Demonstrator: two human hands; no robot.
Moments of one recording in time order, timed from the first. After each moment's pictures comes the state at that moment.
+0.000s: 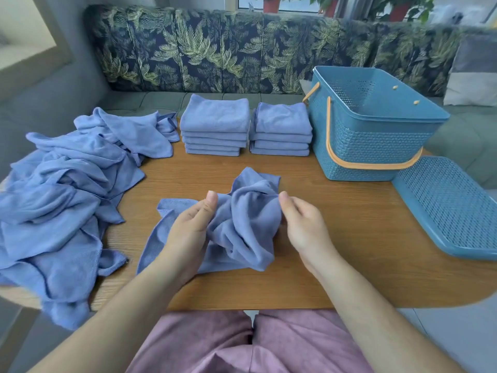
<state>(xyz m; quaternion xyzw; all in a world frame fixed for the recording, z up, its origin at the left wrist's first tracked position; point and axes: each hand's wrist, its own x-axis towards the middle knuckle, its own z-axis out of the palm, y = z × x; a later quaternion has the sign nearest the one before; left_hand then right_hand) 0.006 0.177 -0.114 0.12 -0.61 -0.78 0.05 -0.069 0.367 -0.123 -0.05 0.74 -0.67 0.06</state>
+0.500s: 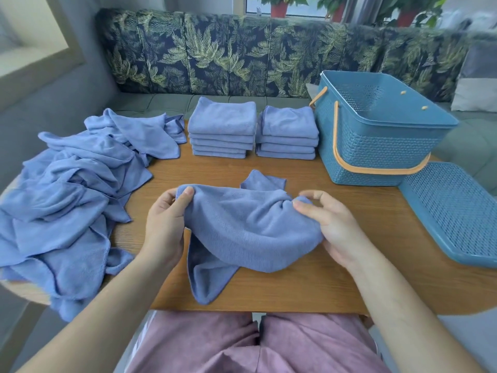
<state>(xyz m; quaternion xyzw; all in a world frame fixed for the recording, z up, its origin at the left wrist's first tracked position) -0.007 0.135 -0.121 0.23 -0.55 -0.77 0.22 -0.084 0.402 -0.098 -0.03 0.67 -0.72 0.18</state>
